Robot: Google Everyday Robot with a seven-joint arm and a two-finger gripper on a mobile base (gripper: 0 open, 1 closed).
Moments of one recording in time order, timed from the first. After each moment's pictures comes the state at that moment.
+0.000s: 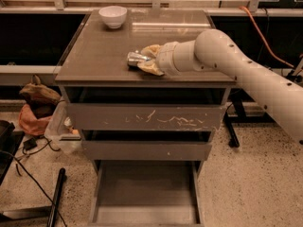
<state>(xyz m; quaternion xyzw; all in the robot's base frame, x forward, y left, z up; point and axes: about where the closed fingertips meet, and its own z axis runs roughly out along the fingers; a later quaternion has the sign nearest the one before) 0.720 0.003 0.842 -0.60 0.61 0.08 0.52</state>
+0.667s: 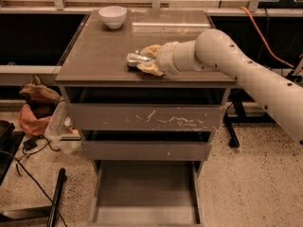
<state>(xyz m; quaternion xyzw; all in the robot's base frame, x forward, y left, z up) 0.720 0.003 0.842 -0.60 0.61 0.08 0.52</state>
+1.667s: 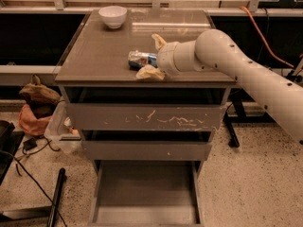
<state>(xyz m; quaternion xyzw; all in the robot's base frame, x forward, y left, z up) 0.720 0.003 0.842 -0.60 0.61 0.08 0.52</state>
